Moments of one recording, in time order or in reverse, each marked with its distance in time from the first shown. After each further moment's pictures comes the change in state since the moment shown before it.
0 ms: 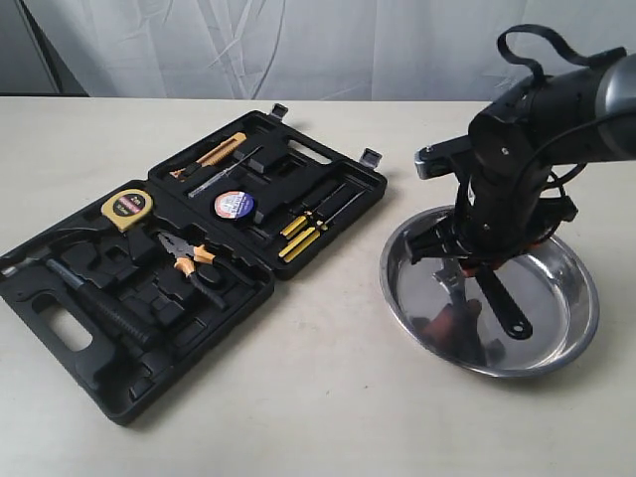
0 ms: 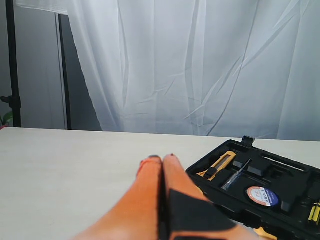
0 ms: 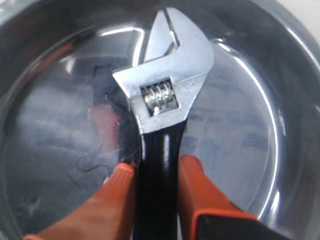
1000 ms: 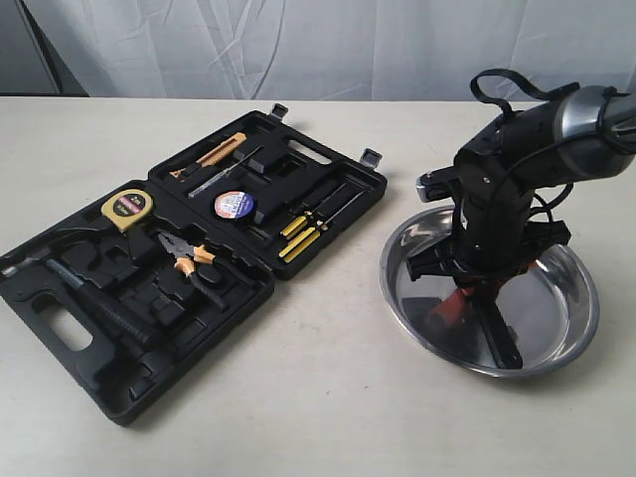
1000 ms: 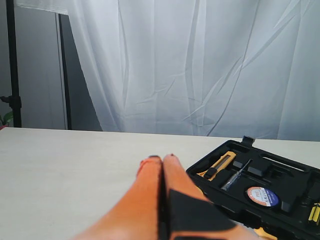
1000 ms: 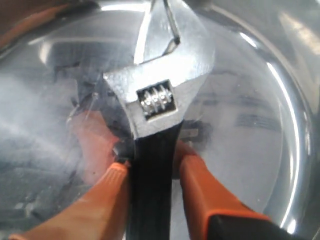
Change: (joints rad) left arm 0.000 0.000 0.000 0.000 0.000 0.000; right arm -0.008 0.115 0.000 -0.044 -0.022 0.101
